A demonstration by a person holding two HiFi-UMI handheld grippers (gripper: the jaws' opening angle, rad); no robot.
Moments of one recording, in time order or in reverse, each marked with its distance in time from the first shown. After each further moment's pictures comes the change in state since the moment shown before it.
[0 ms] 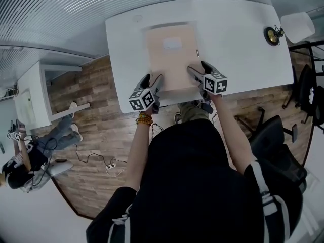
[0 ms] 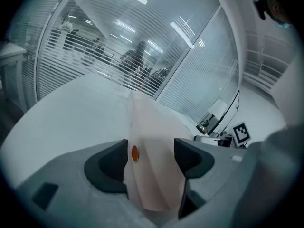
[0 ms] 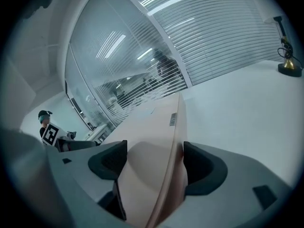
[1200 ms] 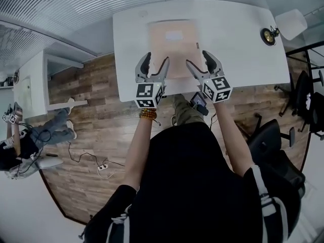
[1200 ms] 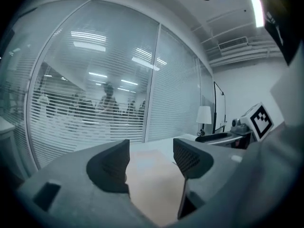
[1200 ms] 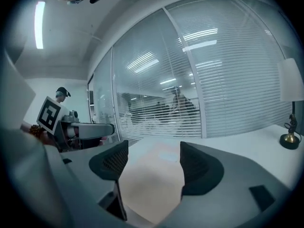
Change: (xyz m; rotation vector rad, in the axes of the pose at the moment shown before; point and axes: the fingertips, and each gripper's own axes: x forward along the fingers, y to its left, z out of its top) left arm -0.081 -0.123 0.104 0.487 -0.395 0.025; right arm -0.098 0.114 0.080 -0.387 -0.328 0.010
